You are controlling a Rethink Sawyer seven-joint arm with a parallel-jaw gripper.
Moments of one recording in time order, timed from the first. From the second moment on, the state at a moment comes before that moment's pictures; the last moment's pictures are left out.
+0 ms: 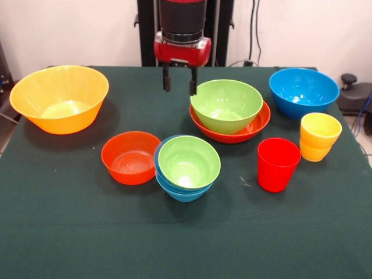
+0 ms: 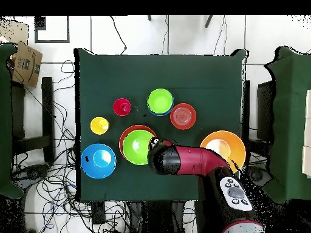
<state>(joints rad) -0.45 -0.70 0.13 1.96 -0.29 0.28 1.97</state>
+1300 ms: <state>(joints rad) -0.48 -0.71 0.10 1.96 -0.35 0.26 1.97</state>
